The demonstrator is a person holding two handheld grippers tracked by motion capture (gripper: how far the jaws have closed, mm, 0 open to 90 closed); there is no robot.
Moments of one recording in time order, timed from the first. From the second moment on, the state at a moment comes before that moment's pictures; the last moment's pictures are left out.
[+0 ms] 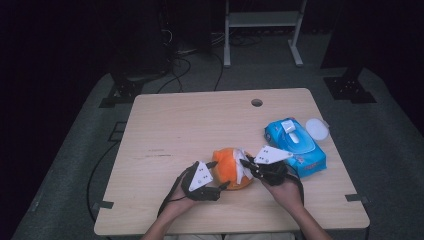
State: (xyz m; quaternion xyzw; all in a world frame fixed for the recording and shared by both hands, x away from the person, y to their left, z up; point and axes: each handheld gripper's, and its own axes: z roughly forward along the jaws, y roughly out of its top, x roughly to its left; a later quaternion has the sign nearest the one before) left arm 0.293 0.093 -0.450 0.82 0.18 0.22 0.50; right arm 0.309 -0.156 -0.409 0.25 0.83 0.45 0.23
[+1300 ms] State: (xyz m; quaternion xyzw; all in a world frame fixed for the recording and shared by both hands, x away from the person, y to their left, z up) left arm 0.285 0.089 -0.452 0.82 0.18 0.23 0.49; right arm 0.284 -0.111 -0.409 0.16 0.85 0.45 0.21
